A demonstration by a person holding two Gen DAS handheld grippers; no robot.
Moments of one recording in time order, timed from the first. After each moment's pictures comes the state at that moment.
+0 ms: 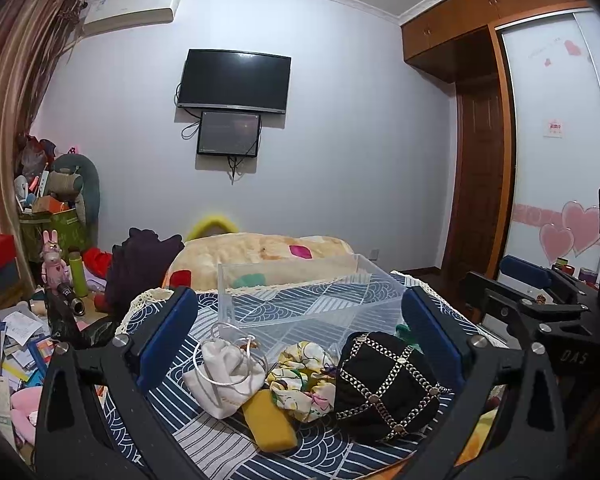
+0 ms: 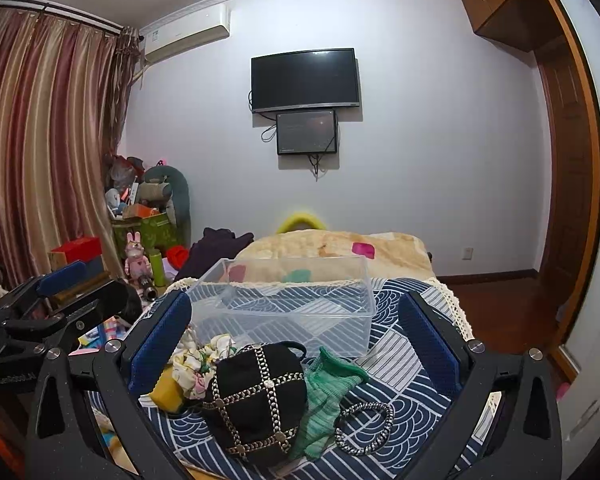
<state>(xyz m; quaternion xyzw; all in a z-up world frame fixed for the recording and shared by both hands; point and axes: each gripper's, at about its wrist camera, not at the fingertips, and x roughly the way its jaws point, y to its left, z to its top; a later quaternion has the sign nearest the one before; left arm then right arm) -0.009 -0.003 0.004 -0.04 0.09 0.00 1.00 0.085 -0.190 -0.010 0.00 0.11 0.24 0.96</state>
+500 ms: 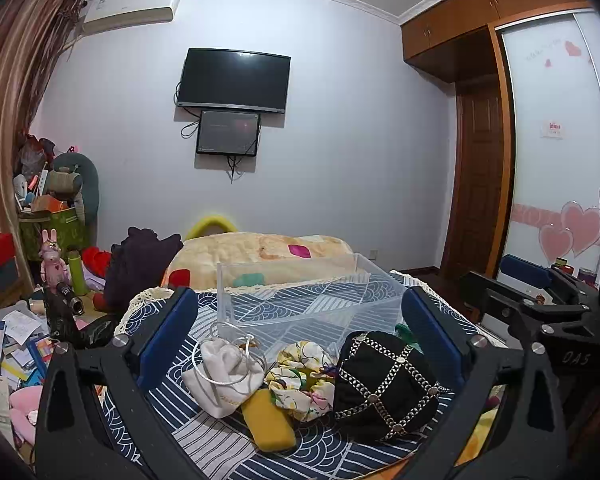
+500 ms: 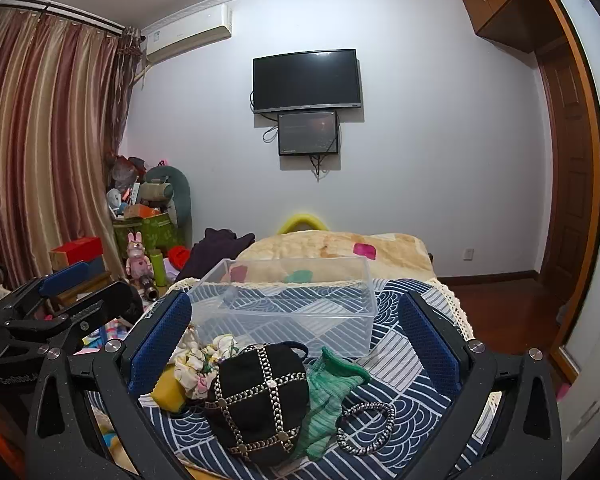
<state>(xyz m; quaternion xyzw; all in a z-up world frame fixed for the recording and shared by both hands) -0.008 -0.003 0.004 -0.04 0.09 -0.01 1.00 0.083 -0.190 -0.009 0.00 0.11 0.24 0.96</state>
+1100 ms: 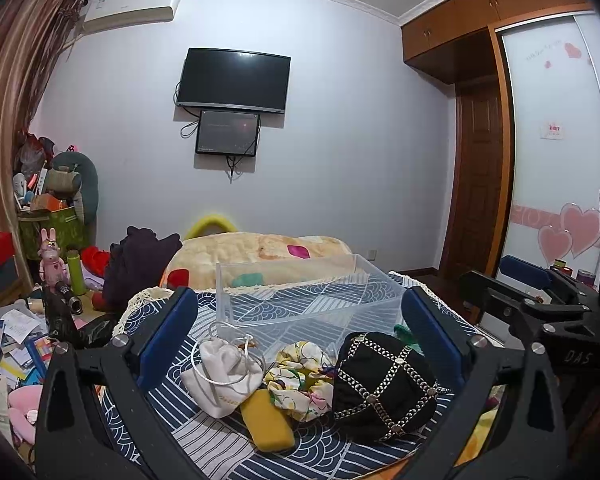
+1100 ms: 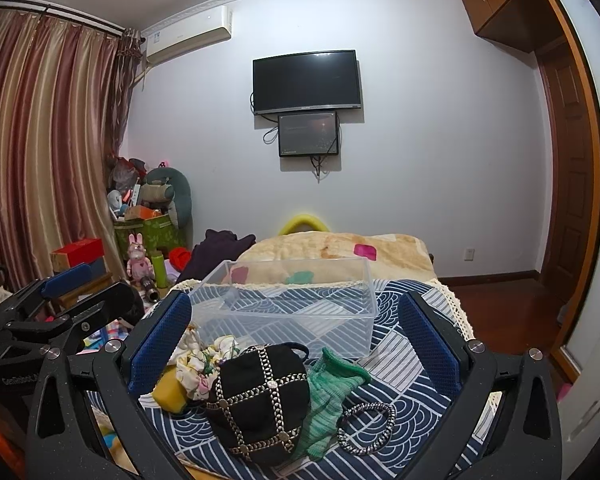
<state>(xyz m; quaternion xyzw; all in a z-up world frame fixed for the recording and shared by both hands) -0.008 -0.005 0.004 -0.04 0.09 -0.01 1.00 0.083 -0.189 -0.008 0.00 0.11 0.24 0.96</state>
